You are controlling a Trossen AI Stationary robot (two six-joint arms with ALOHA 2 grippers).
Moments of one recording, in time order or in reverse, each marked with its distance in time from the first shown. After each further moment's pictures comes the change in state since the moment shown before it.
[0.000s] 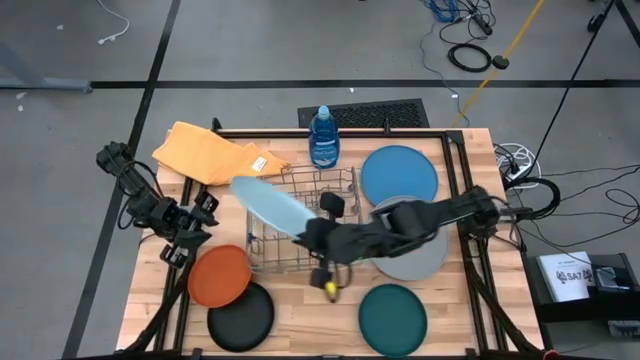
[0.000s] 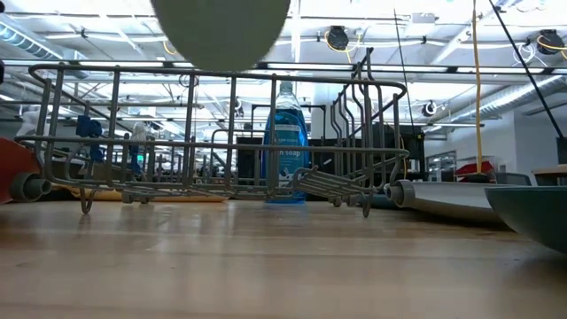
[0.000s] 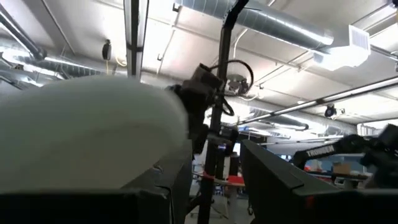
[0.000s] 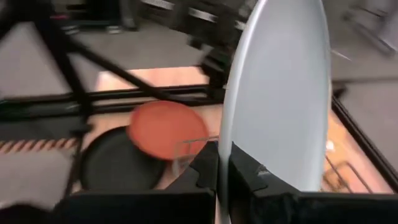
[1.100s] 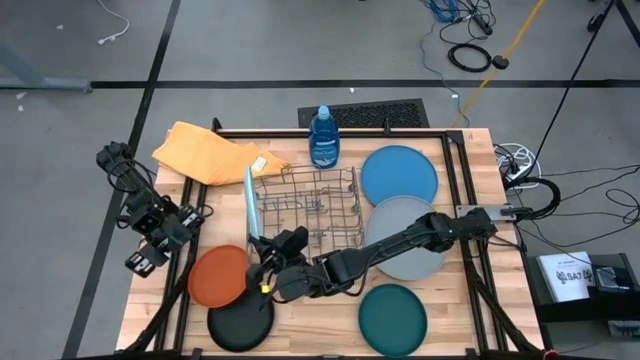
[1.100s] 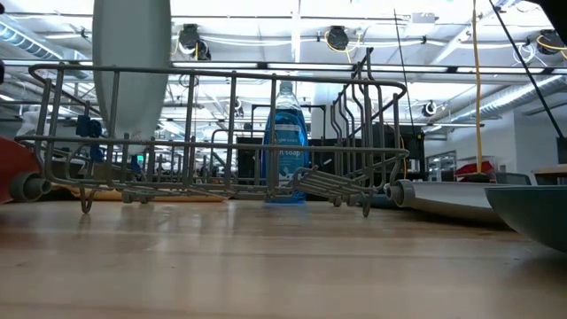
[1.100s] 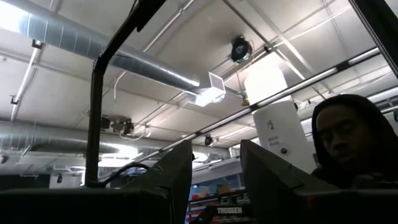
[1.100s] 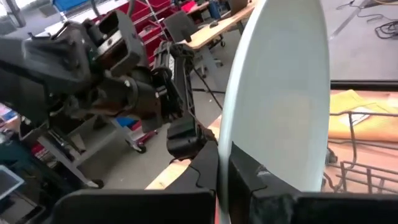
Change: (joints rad) left arm 0.000 0.000 0.000 0.103 0.558 -0.062; right arm 0.008 0.379 -0.002 0.689 0.510 0.466
